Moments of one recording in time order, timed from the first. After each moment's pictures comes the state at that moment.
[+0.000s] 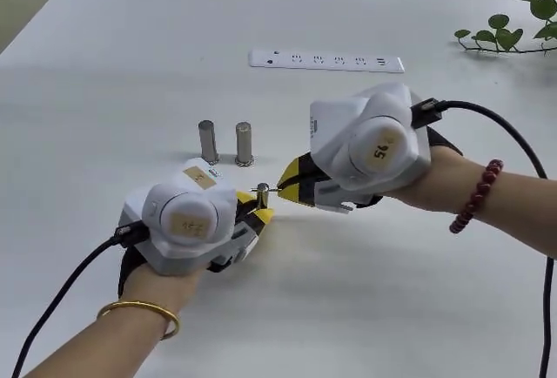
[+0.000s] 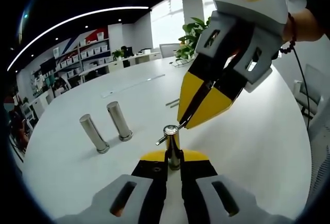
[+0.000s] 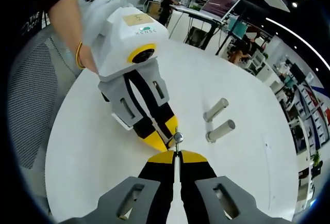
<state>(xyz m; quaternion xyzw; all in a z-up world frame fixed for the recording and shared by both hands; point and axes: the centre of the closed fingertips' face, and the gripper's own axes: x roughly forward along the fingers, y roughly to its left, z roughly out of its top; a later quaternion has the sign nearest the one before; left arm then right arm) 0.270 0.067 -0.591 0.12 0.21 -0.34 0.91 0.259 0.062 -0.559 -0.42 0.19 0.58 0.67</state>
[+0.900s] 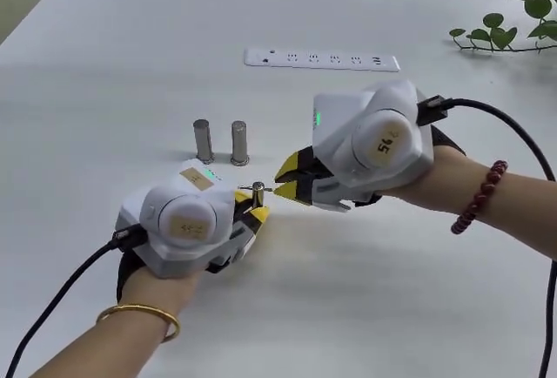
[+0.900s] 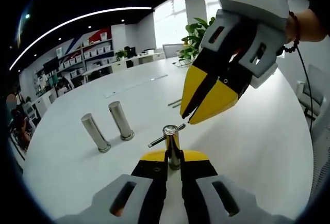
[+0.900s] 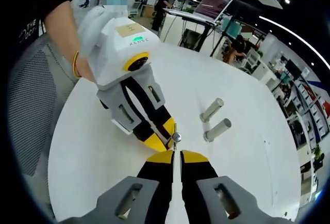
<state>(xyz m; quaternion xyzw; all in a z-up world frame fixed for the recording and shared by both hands) 0.272 0.068 -0.591 0.12 0.21 -0.32 0.91 0.258 0.058 -0.551 -0.40 0.20 0.57 0.69</state>
